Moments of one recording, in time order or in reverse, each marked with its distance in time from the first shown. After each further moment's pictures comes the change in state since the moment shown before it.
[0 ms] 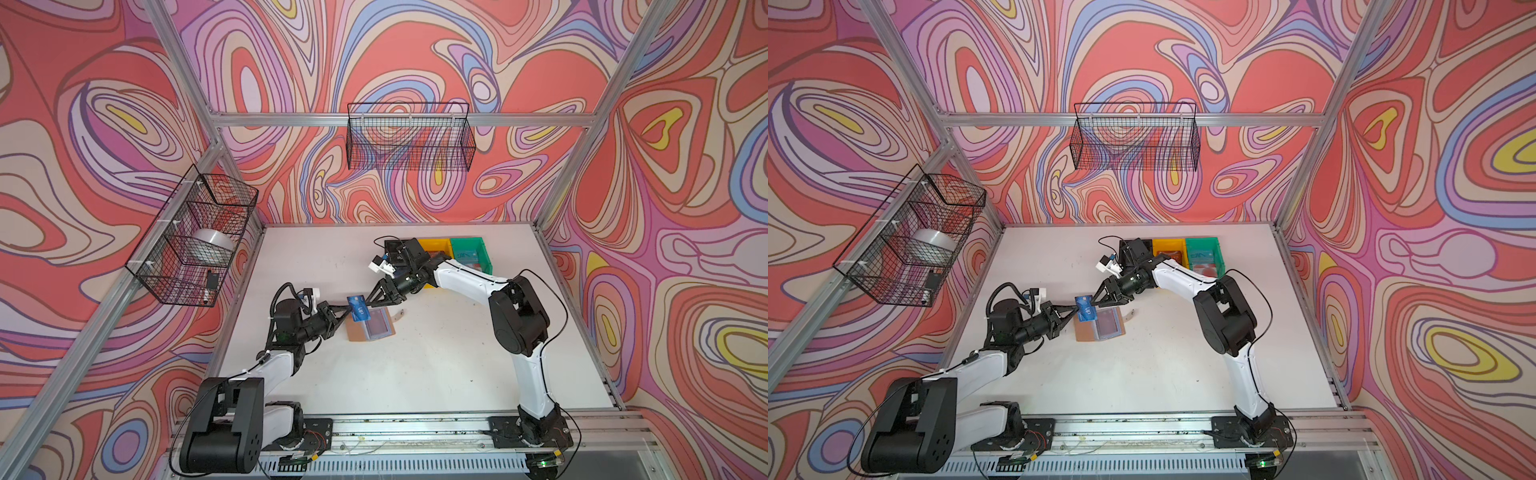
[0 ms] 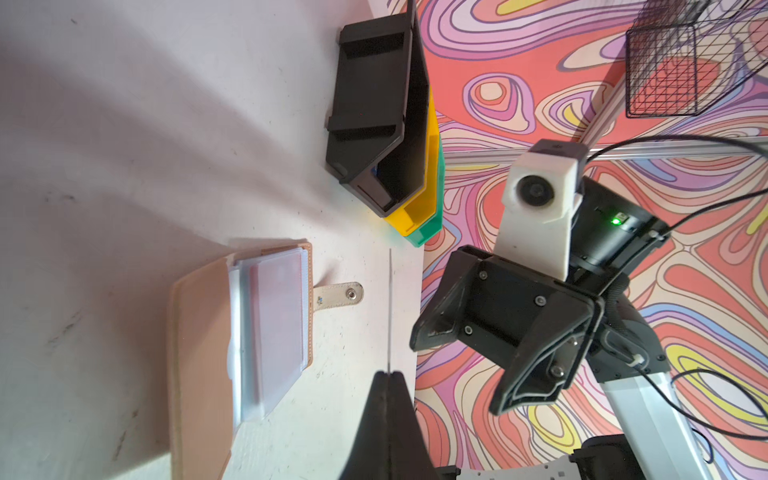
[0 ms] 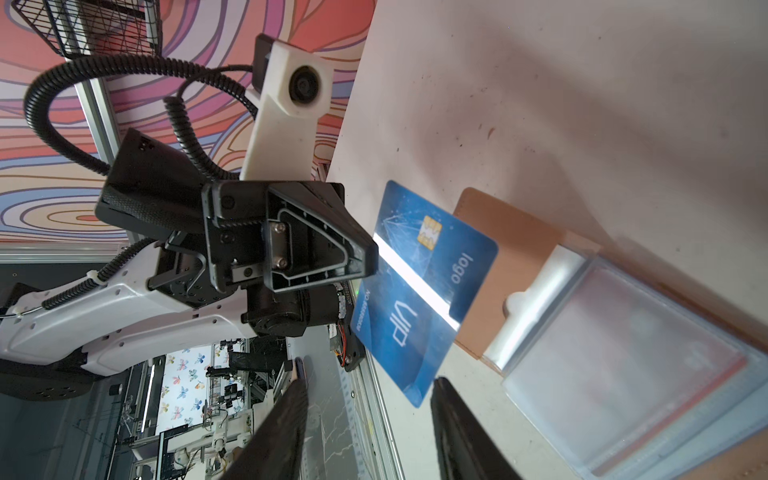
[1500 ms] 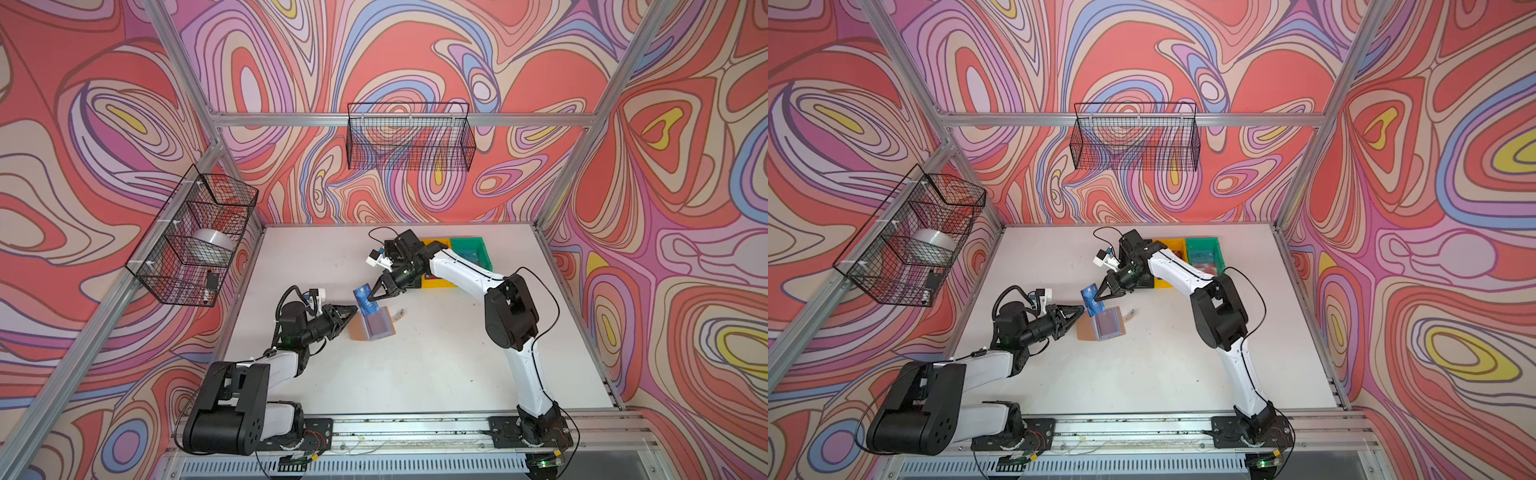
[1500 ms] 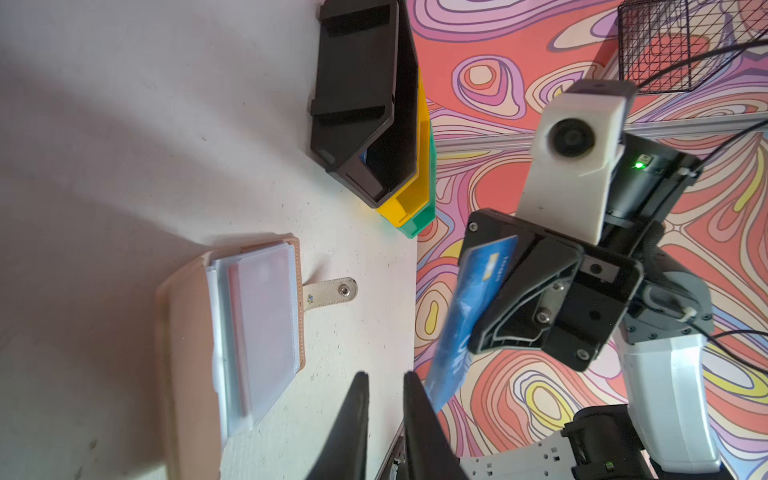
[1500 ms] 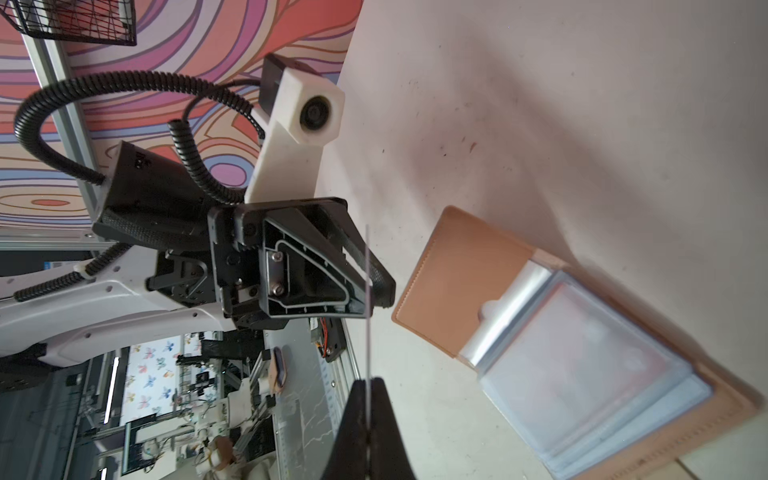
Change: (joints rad) left arm -0.049 0.084 -0.035 0.150 -0.008 -0.024; right arm -0.009 0.104 0.304 -0.357 0.095 -0.229
